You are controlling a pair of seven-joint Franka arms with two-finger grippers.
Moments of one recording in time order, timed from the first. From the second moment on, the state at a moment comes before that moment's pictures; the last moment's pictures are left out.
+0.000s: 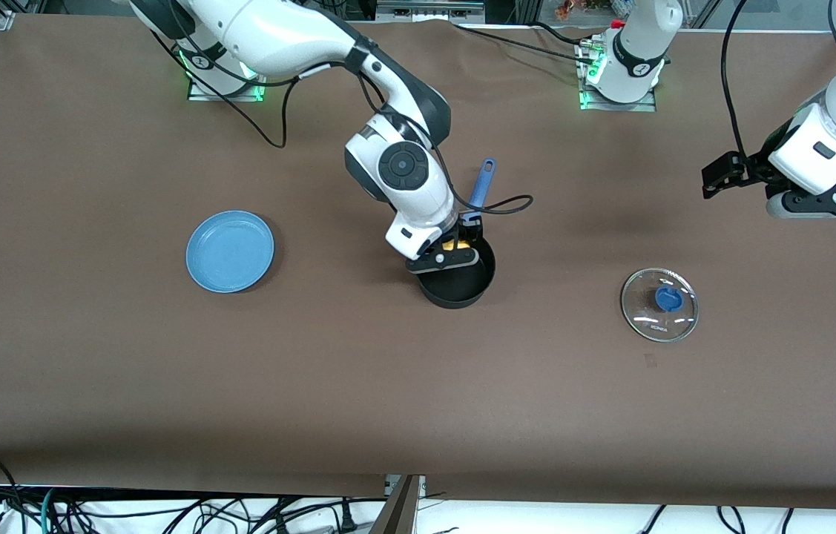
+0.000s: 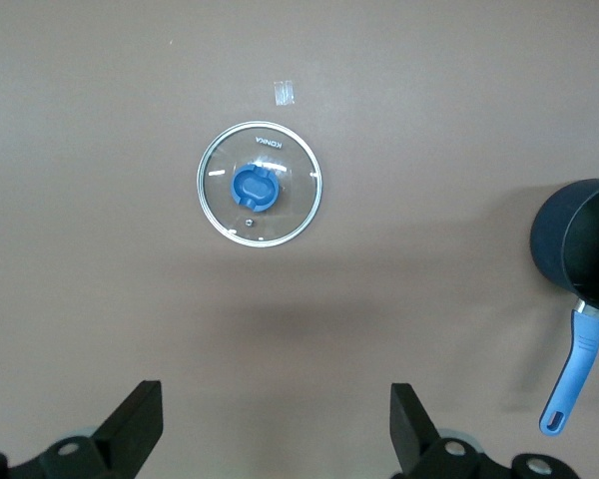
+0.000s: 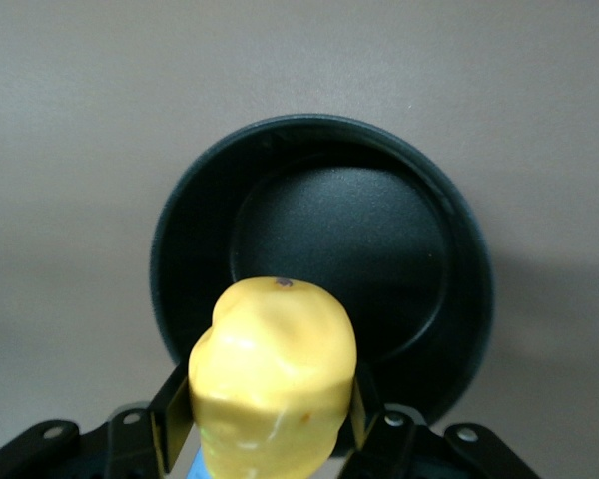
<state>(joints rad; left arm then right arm) -0.04 0.00 -0.04 -1.68 0.01 1.59 -0.11 0.66 0.86 0.21 -1.21 0.04 2.21 0.67</state>
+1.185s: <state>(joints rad) -0.04 0.00 -0.04 -1.68 0.01 1.58 -0.11 0.71 0.93 0.16 -1.21 0.03 2.27 0.67</state>
